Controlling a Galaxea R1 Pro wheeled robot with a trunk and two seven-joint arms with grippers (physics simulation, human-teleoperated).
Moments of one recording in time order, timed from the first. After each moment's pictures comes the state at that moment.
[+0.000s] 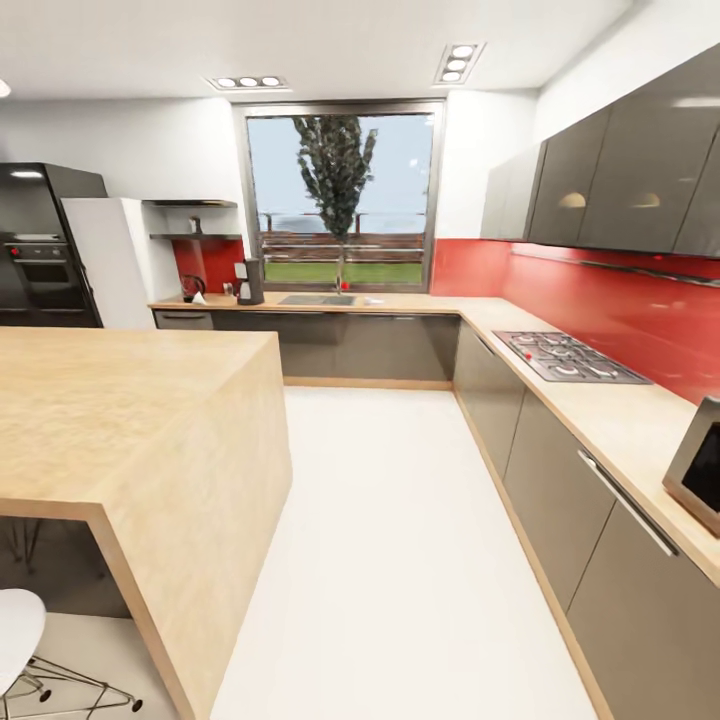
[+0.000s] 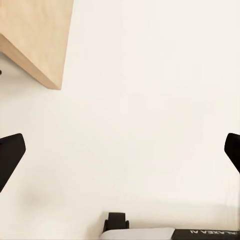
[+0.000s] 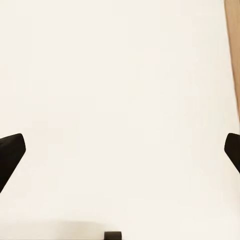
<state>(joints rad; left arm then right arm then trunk) -0.28 0.02 0.00 -0.25 0.02 -0.10 0.01 -0.01 -0.04 0.00 -0.59 0.00 -0.18 0.00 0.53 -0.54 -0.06</state>
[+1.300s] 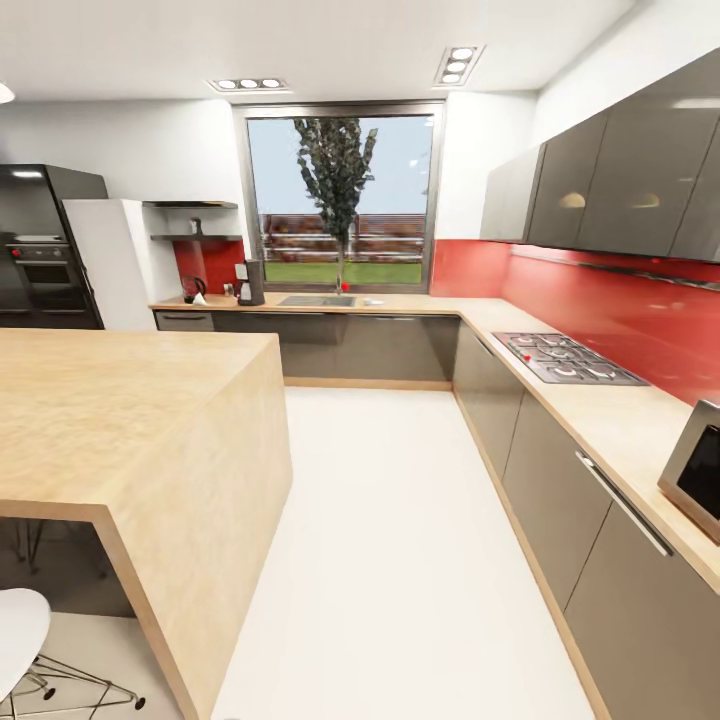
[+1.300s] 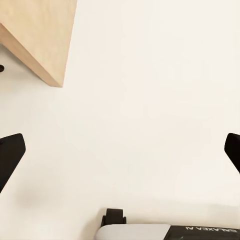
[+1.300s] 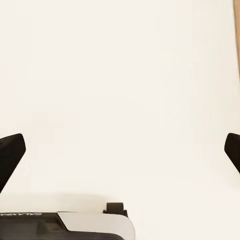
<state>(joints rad) -0.28 0.02 0.00 -0.25 0.05 -0.10 0.01 -0.01 -0.03 0.00 -0.51 0.00 -0.18 0.00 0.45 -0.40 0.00</state>
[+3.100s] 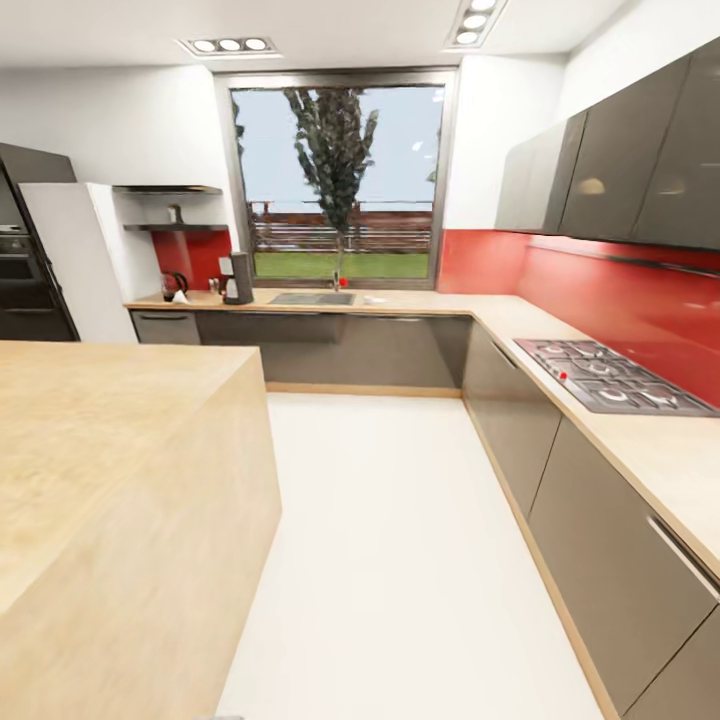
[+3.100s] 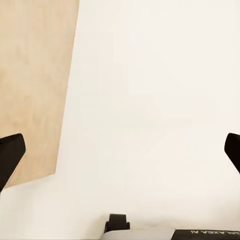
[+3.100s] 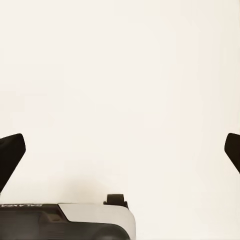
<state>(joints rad) -0.28 0.03 -0.01 -0.25 0.03 -0.16 0.00 -0.01 -0.03 0.00 -0.51 -0.01 -0.18 0.00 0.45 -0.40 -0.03</state>
